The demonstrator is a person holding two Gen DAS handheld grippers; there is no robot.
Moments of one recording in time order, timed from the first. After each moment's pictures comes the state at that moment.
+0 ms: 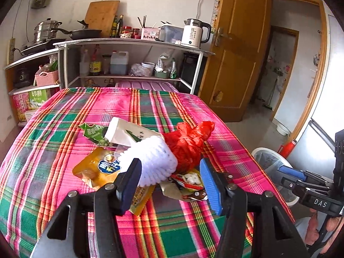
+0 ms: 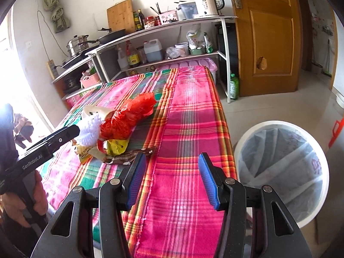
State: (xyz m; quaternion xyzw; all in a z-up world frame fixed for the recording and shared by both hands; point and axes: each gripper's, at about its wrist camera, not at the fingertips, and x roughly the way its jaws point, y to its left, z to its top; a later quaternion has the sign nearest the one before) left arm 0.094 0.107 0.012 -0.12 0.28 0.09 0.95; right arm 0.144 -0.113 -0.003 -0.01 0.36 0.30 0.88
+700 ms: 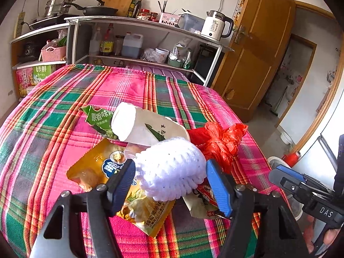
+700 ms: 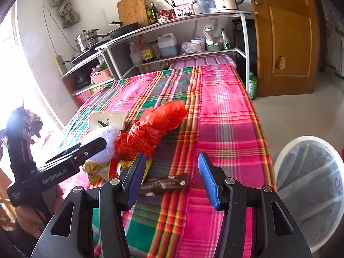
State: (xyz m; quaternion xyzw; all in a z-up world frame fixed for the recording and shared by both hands) left arm 0.121 0.147 -0.017 -0.19 0.31 0.10 0.93; right arm 0.178 -0.048 -0.006 -0.01 0.38 0.34 0.86
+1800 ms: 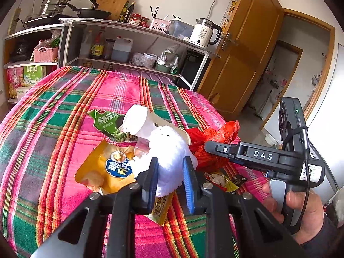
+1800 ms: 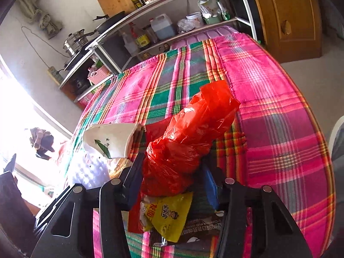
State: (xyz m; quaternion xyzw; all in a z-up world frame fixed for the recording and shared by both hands) left arm 0.086 0.164 -0.008 -0.20 0.28 0.04 0.94; right arm 0.221 0.017 -0.033 0.07 0.46 0.34 0.82
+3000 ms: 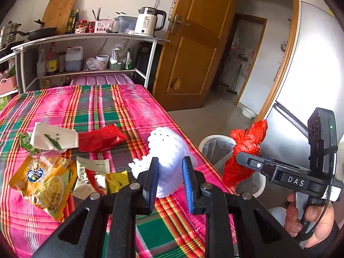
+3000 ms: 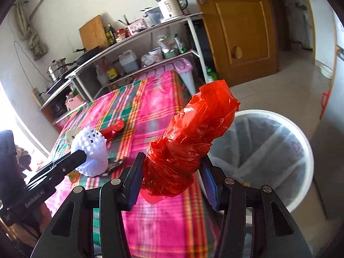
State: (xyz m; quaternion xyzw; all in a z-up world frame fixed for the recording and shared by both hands) left arm 0.123 0.023 0.027 -0.11 0.30 -0.06 0.94; right arm 0.161 -0.187 0.008 0.07 0.38 0.24 0.89
